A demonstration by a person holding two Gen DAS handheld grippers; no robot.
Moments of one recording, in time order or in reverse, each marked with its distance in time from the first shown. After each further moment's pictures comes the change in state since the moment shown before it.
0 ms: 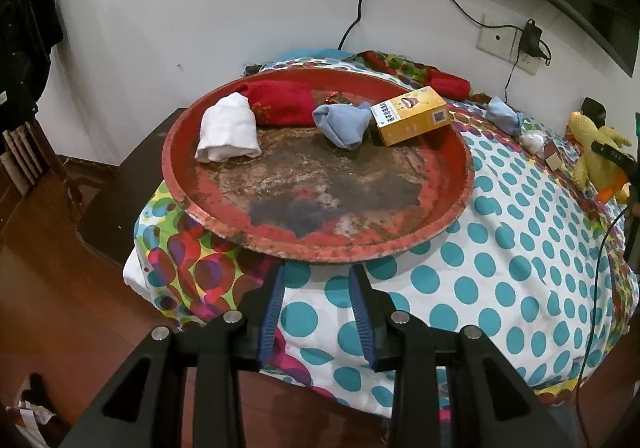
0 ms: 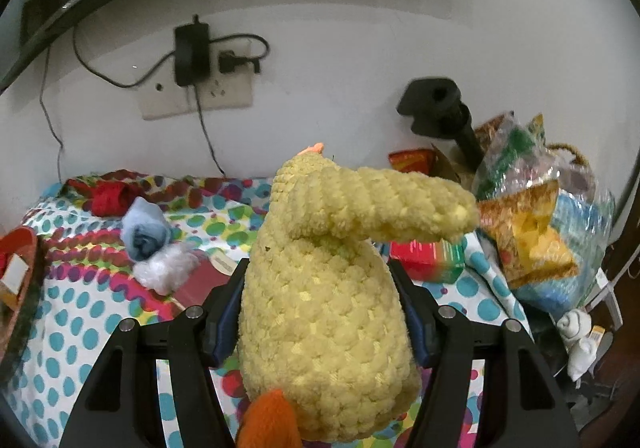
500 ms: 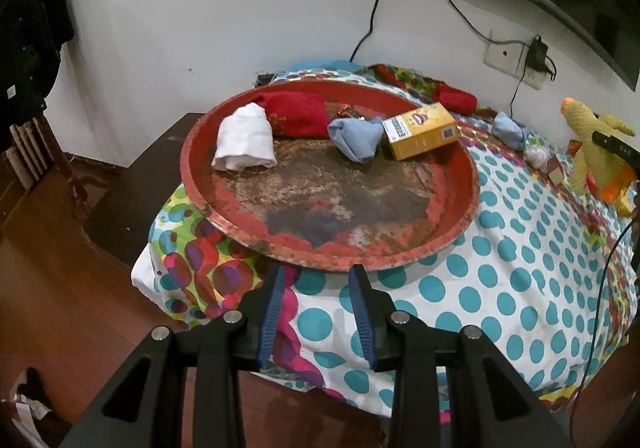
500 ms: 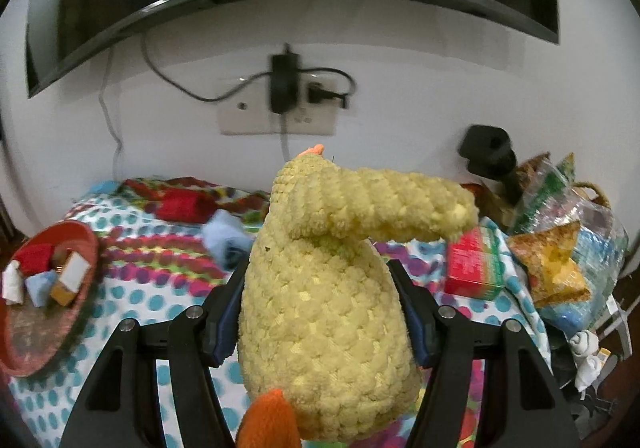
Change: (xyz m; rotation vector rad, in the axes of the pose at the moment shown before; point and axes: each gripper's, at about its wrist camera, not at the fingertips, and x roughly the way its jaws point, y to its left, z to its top) left arm -0.012 0.014 0.004 -0.034 -0.038 0.005; right arm -0.045 0.068 0.014 -0.051 -0.034 0.146
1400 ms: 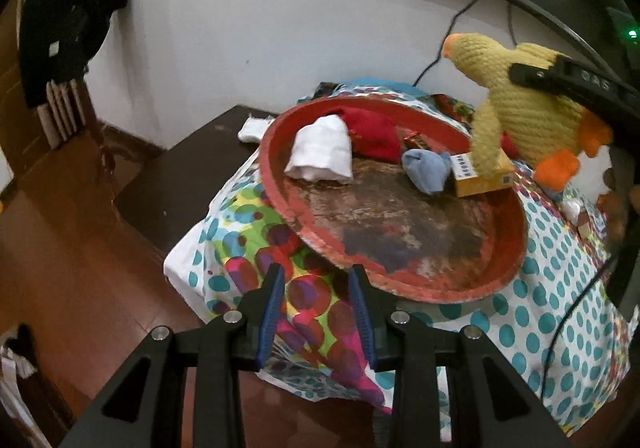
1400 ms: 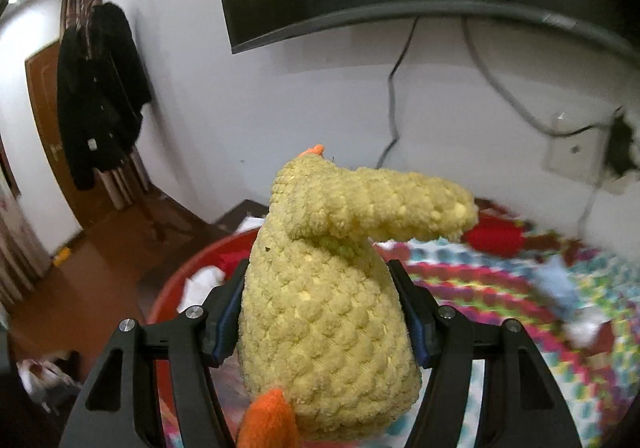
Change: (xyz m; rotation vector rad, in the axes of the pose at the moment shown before) left arm -0.003 0.057 0.008 -0.177 -0.015 0.067; right arm 0.004 0.289 0.022 -0.140 0.089 0.567
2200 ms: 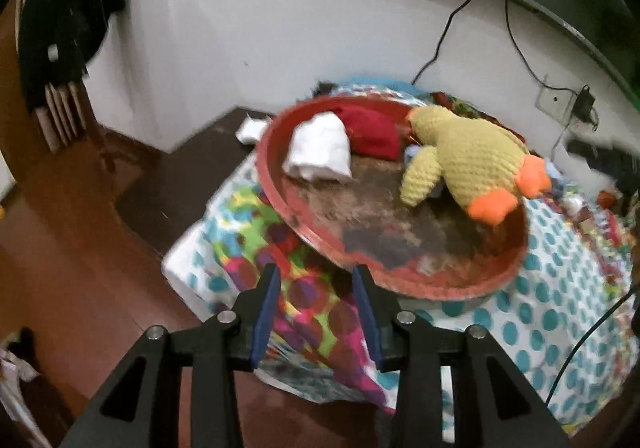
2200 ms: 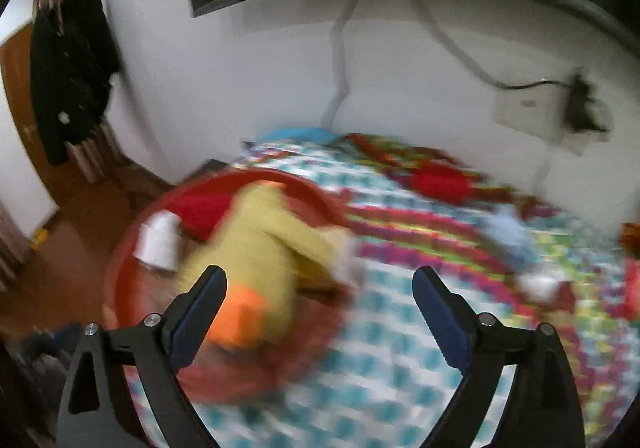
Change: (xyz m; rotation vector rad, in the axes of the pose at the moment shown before) left arm 0.003 -0.005 -0.006 0.011 0.001 -0.006; right arm -0.060 -0.072 -0.051 -0.050 0.086 -0.244
